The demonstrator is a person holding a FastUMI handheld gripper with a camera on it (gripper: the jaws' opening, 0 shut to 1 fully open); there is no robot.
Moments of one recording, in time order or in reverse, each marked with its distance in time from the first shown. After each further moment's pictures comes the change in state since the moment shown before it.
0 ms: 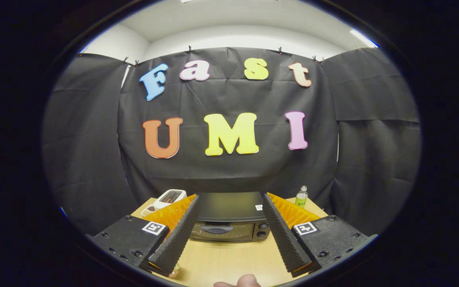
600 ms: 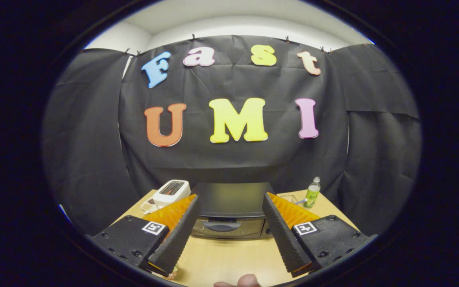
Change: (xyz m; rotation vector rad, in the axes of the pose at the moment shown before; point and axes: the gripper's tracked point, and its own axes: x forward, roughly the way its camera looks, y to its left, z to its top) arm 0.067 0.018 -0.051 0.001 0.090 0.047
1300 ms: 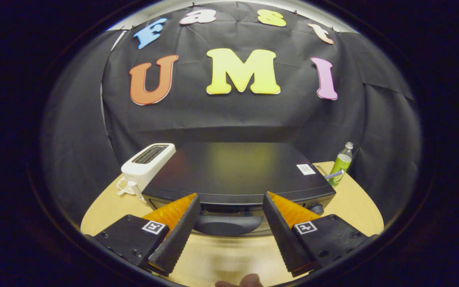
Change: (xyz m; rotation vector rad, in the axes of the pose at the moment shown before) arm 0.153 0.005 -0.128 -0.025 0.220 -0.032
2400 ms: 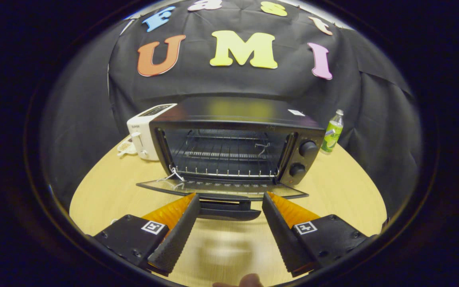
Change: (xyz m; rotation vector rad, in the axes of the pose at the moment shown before) arm -0.065 -0.004 -0.123 -0.036 0.167 -0.012
